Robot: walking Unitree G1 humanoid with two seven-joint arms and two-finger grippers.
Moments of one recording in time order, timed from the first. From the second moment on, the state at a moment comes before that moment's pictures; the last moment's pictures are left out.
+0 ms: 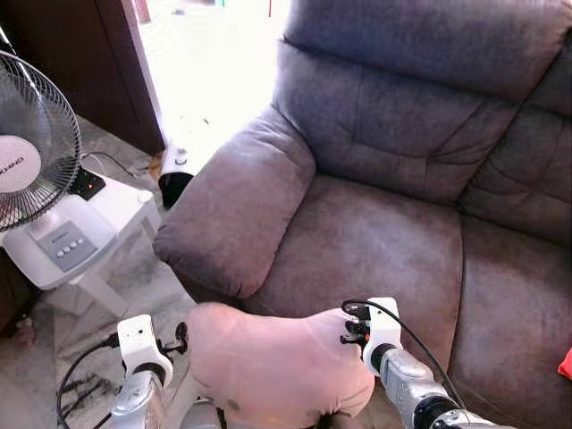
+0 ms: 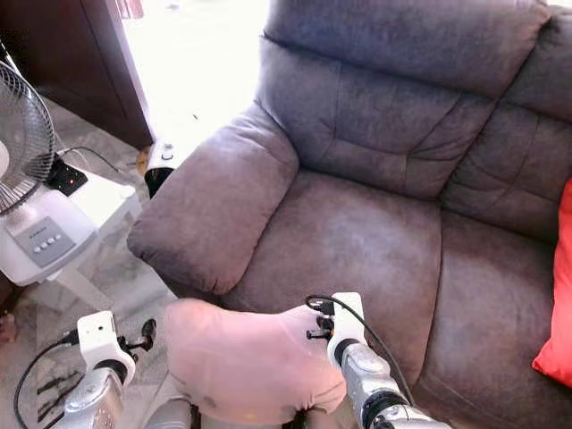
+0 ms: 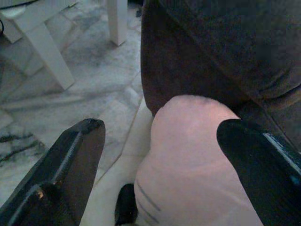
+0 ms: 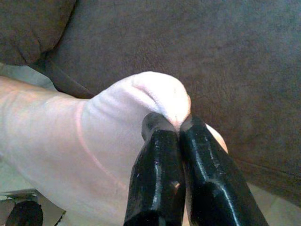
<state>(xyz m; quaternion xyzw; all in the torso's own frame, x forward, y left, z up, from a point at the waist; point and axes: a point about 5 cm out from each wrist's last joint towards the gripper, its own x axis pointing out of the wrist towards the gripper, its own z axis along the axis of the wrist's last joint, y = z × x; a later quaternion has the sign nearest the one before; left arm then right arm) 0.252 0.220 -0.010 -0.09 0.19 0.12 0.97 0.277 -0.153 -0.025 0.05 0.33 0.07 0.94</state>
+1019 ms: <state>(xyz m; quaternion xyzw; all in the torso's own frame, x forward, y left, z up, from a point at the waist) 0.250 0.223 -0.011 -0.09 0.18 0.13 0.97 0.274 -0.154 -0.028 0.05 0.34 0.07 0.94</state>
